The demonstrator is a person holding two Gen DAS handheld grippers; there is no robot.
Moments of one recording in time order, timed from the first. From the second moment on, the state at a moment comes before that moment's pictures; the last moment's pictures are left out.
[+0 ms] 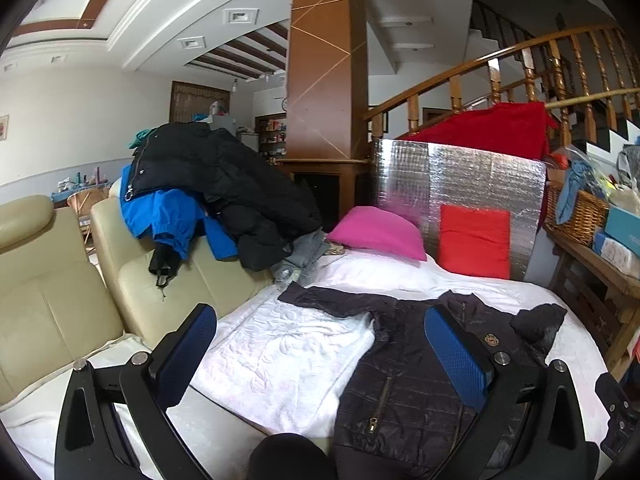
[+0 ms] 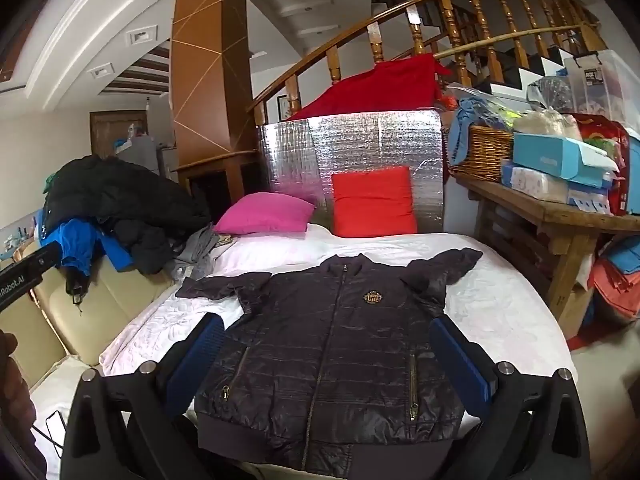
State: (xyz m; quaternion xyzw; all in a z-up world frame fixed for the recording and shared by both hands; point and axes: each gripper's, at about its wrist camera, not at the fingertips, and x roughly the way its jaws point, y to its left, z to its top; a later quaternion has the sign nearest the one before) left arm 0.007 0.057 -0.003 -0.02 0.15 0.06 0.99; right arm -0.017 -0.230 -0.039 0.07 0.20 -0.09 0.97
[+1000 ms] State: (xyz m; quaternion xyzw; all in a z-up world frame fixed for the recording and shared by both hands) left arm 0.012 0.039 -0.016 0.00 0.17 0.04 0.98; right arm -0.014 -0.234 -0.047 0.08 0.20 -0.09 0.97
